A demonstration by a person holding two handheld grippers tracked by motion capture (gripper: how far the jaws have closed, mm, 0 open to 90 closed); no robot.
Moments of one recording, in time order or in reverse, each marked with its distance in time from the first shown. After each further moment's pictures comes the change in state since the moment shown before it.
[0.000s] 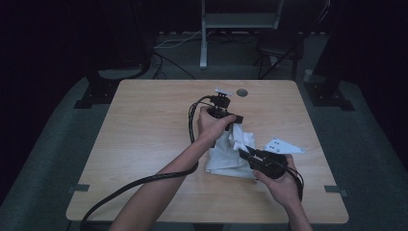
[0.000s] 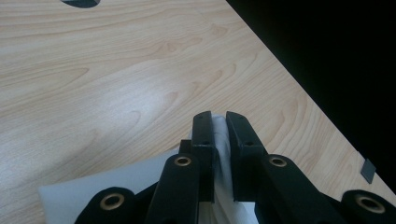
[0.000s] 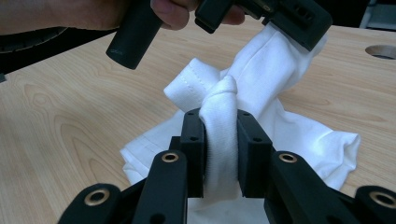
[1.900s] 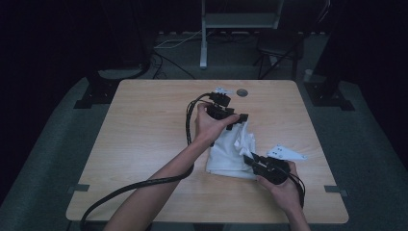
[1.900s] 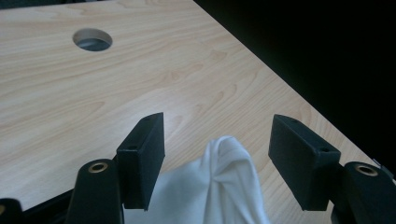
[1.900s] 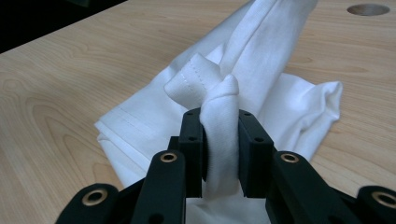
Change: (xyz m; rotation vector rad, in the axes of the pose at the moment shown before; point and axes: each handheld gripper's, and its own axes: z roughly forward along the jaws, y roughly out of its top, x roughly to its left) left arm -0.013 0.003 -0.021 -0.102 0.064 0.103; right arm -0.009 -0.028 -0.001 0.041 -0.056 0.068
